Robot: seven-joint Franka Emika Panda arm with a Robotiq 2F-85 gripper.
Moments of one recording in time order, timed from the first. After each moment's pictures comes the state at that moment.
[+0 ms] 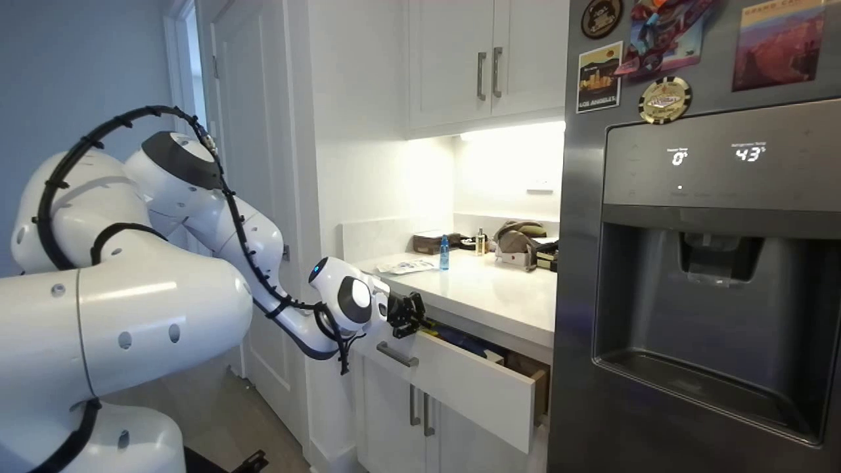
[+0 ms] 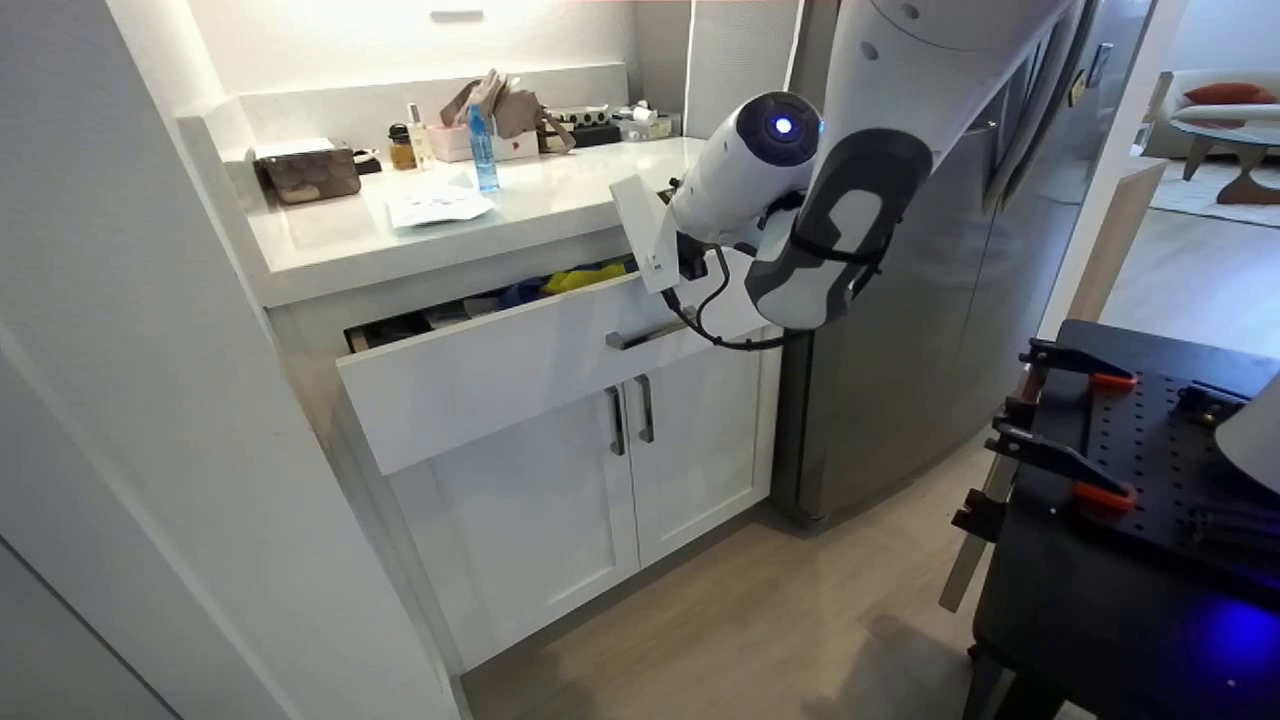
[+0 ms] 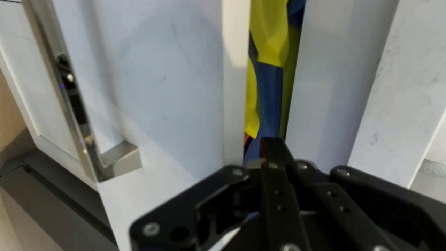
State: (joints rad) arm -1.98 -1.10 2.15 -2.25 0.29 3.46 2.42
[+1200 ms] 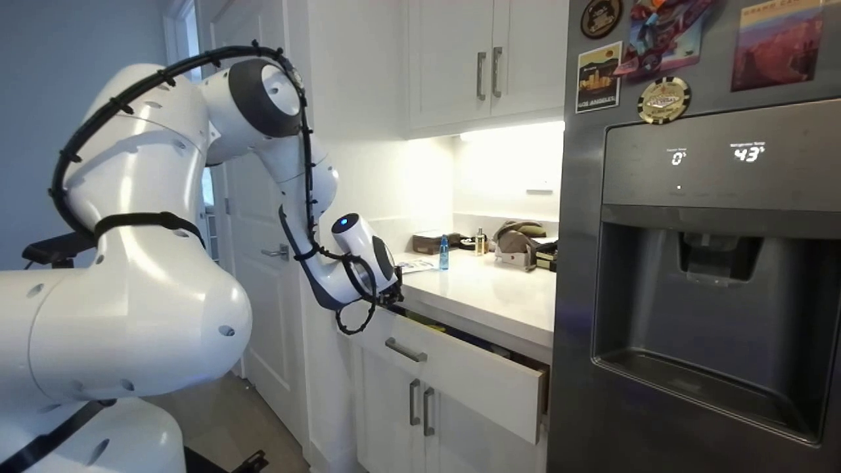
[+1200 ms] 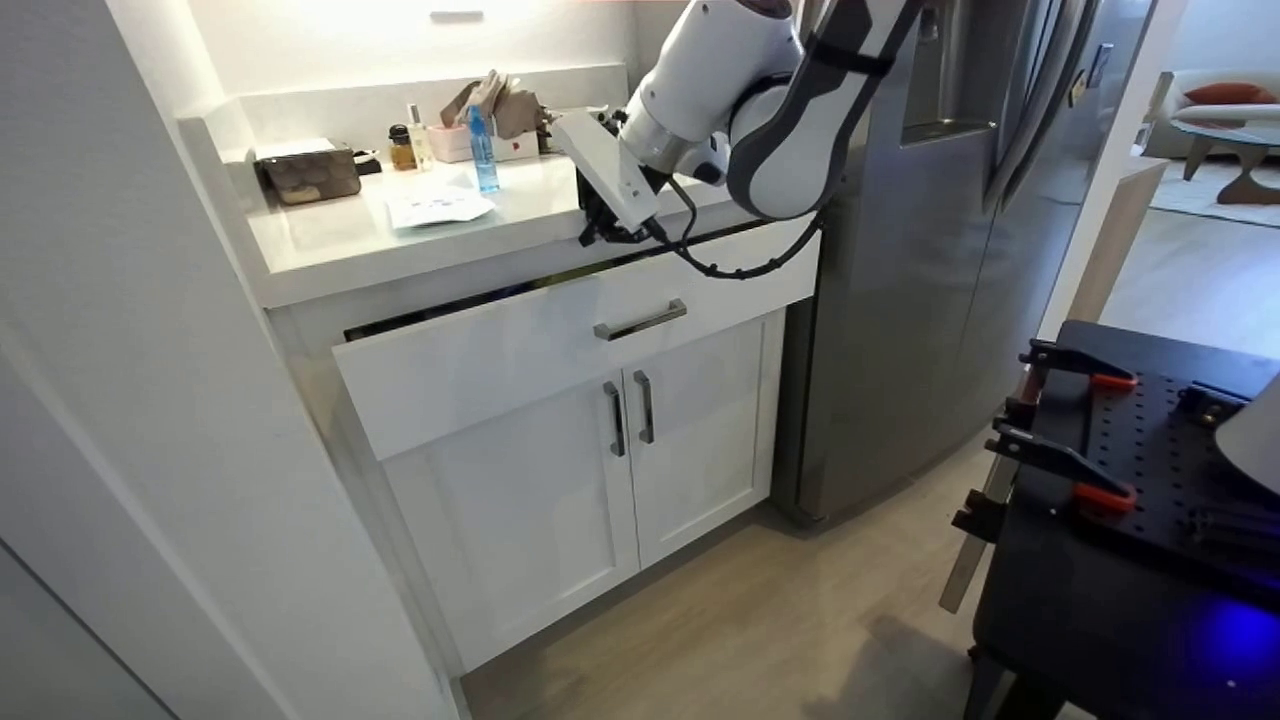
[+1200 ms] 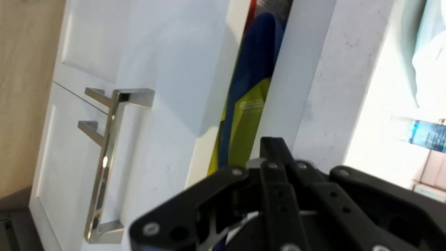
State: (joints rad) arm -2.53 -0.60 2.59 -2.11 -0.43 3.43 2.24
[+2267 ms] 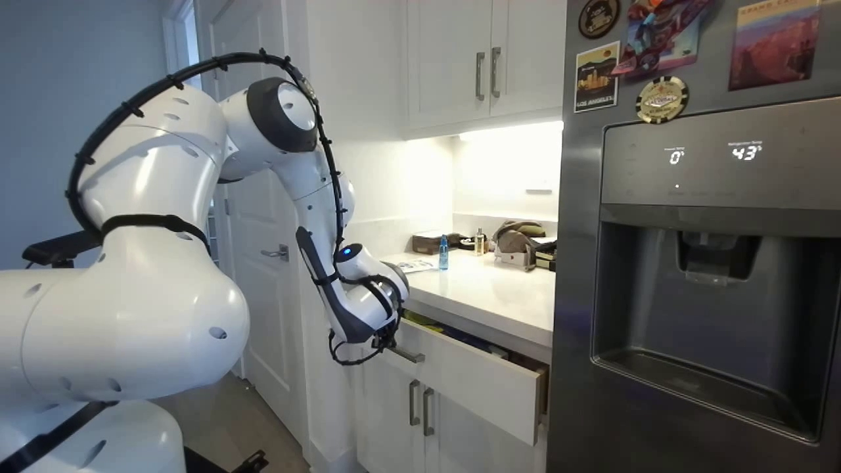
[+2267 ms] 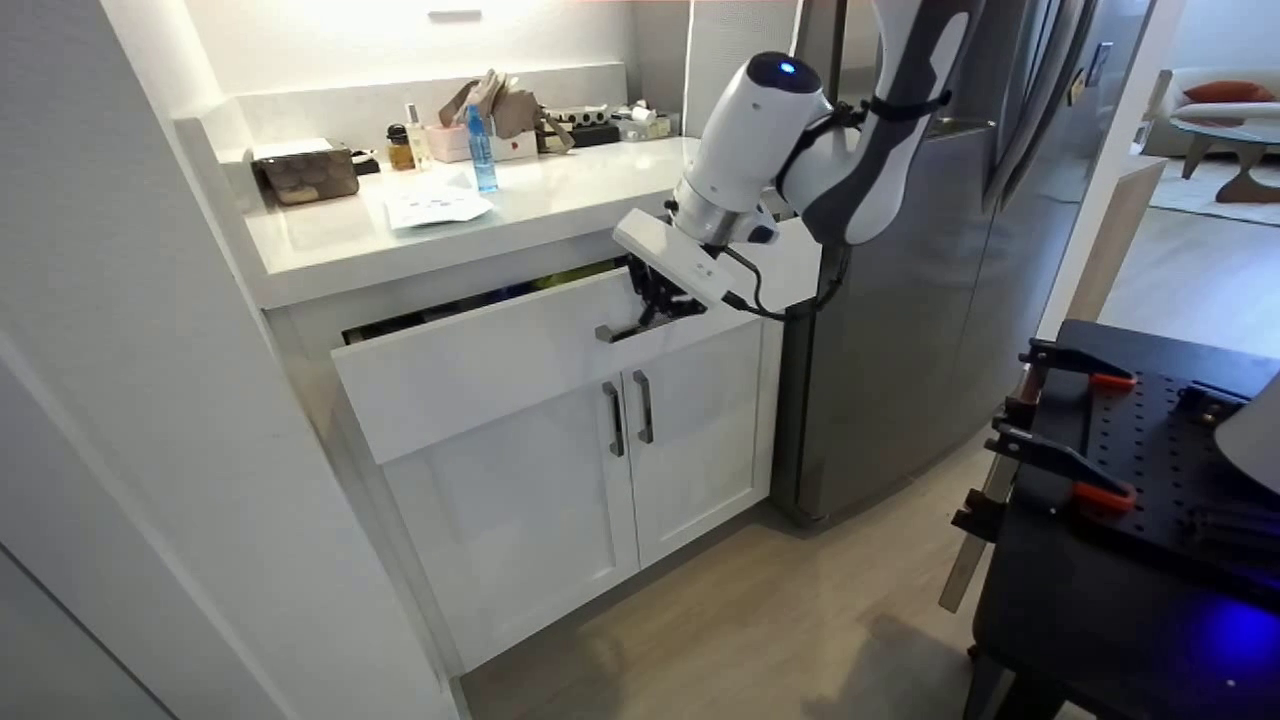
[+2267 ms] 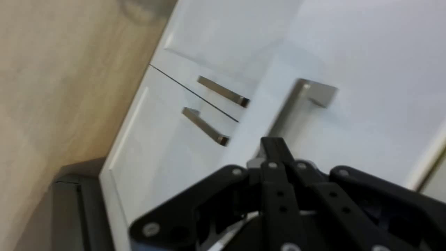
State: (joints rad) arm -2.61 -0.70 2.58 -2.12 -0.98 3.45 2.60
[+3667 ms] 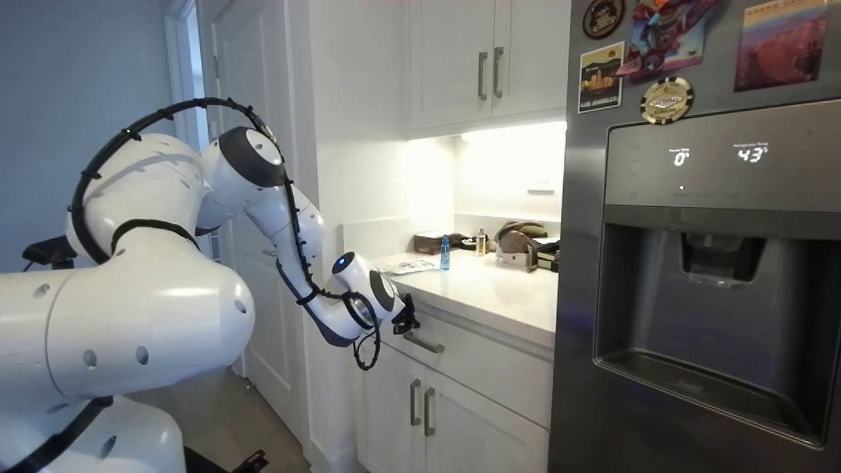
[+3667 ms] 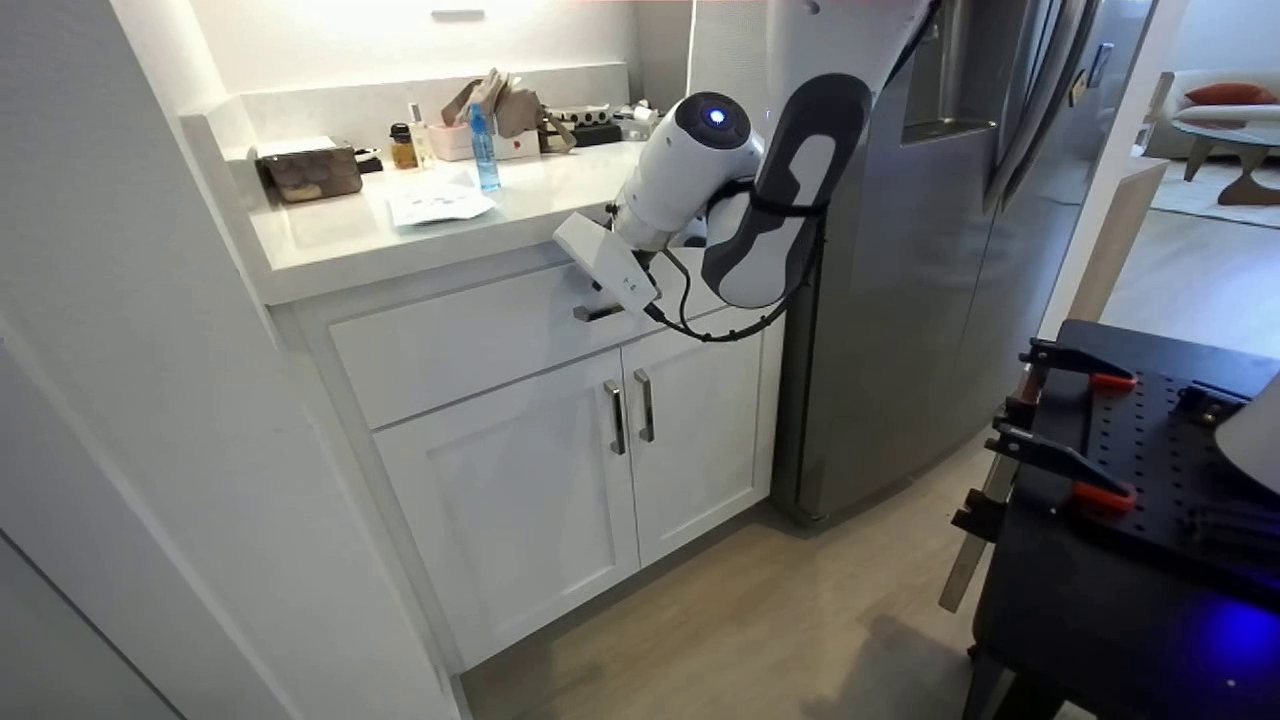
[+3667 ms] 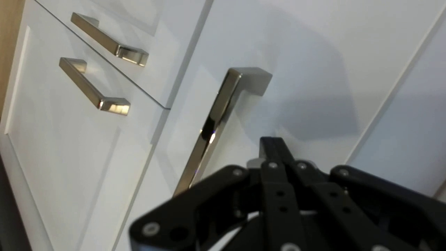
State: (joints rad) arm -2.34 -0.99 2.38 -1.96 -0.15 3.45 2.14
